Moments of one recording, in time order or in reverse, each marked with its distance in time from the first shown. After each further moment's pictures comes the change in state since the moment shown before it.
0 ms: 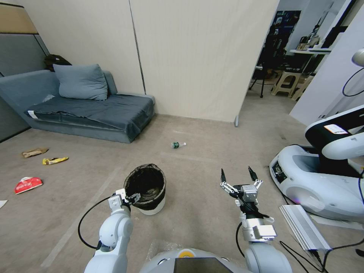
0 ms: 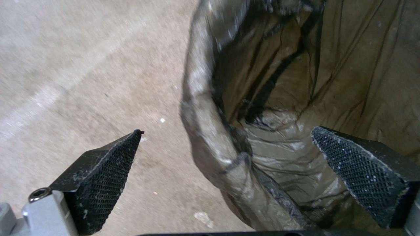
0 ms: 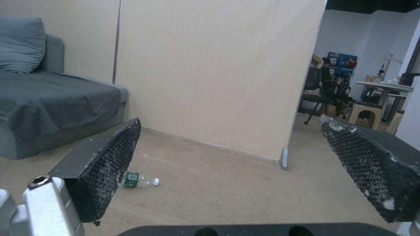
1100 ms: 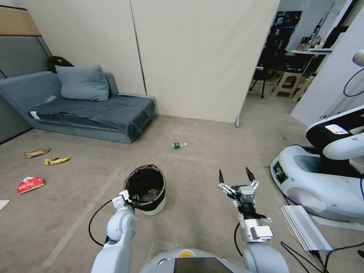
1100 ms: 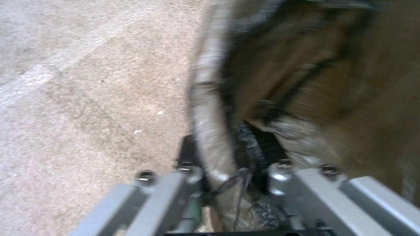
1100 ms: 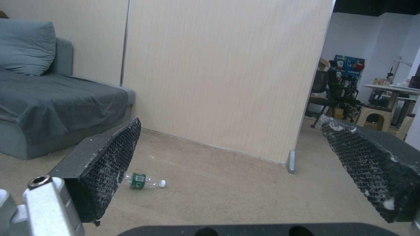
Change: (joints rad) left arm -0.017 -0.019 0.000 0.082 -0.039 -0.005 -0.014; right arm 0.003 0.000 -0.006 -0.022 -0.006 0.025 -0.009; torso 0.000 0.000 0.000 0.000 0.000
